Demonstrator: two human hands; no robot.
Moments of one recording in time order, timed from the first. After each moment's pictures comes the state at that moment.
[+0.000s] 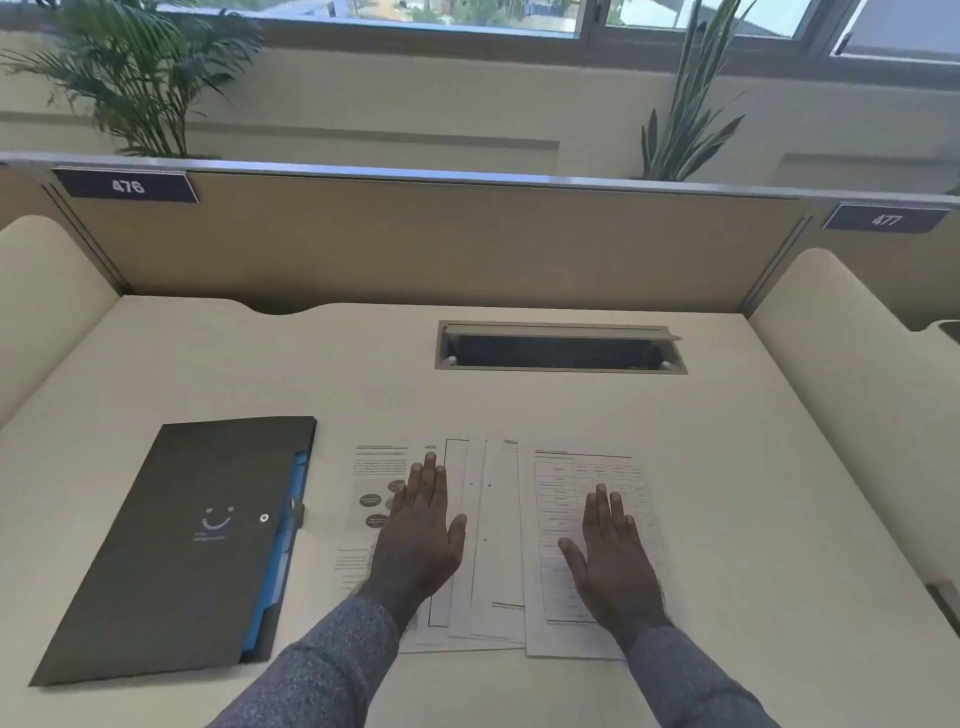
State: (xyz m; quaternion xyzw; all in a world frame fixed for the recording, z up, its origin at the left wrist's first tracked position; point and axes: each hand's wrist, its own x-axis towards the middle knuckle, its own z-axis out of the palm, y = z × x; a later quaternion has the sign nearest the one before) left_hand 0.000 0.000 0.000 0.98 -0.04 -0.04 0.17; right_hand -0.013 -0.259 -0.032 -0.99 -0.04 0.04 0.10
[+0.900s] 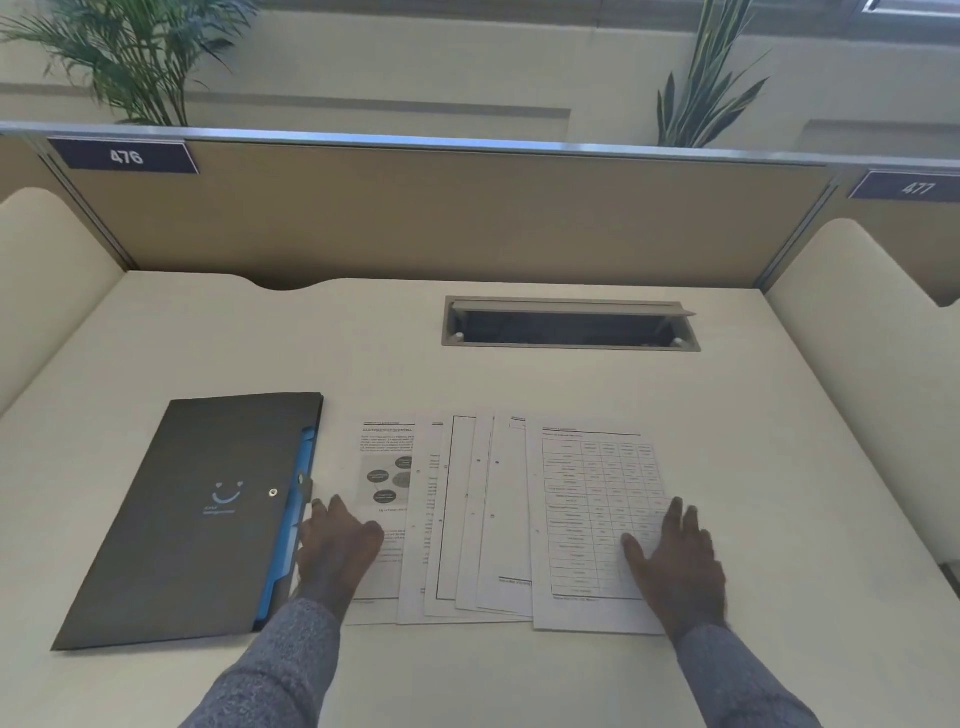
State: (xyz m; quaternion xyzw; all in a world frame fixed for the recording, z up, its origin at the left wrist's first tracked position) left_hand -0.019 0.078 -0.011 0.90 0.32 -0.16 0.26; right_hand -0.030 -0.307 -0.029 -0.97 0.20 0.12 0.08
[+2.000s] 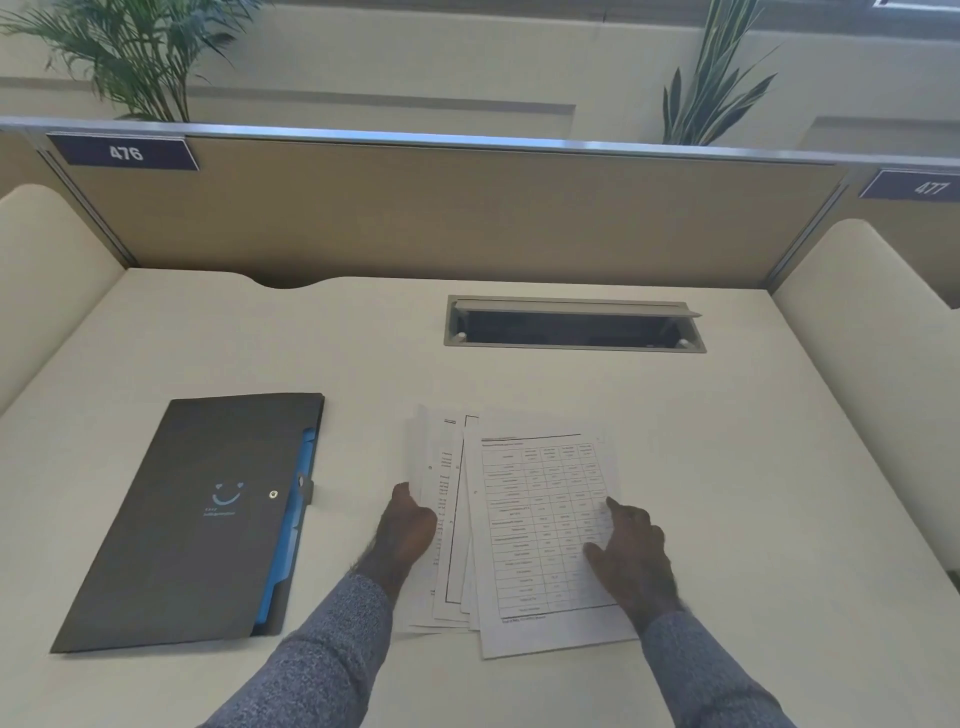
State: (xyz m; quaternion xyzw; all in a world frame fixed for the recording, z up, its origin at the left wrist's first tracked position) left_hand 0.007 0.016 -0.007 0.77 0.31 -0.19 0.53; right_hand -0.009 -0.258 -0.019 -0.95 0.15 0.16 0.20
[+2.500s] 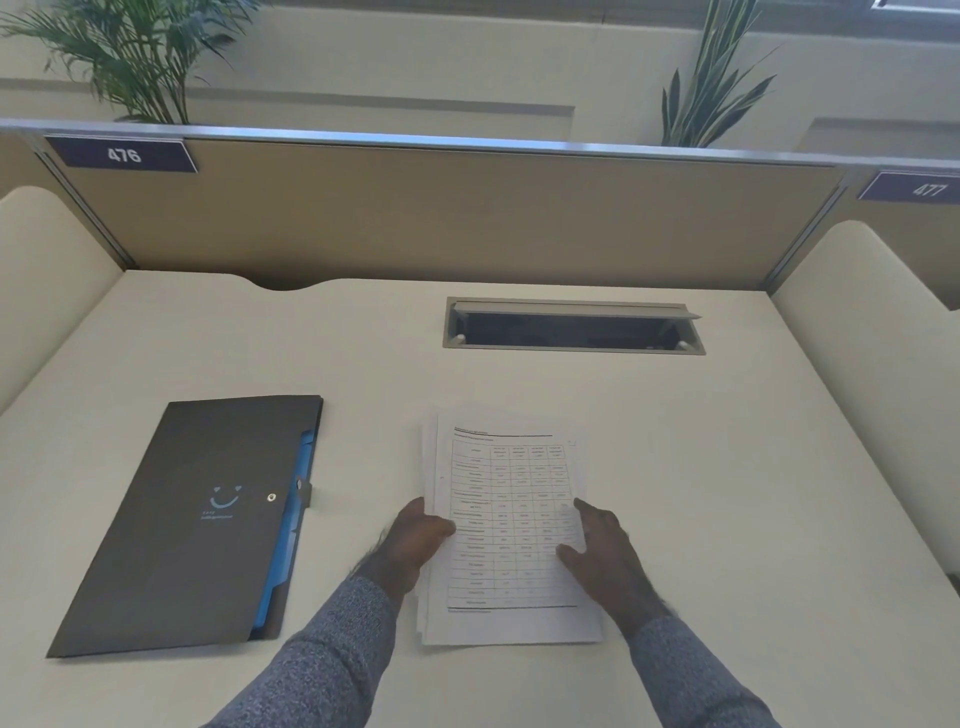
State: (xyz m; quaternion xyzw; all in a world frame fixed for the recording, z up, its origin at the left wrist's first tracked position) left_hand 0.006 0.011 -0.015 0.66 0.30 -0.25 0.64; right_hand -0.009 -0.239 -0.021 -0.91 0.11 0.20 0.34
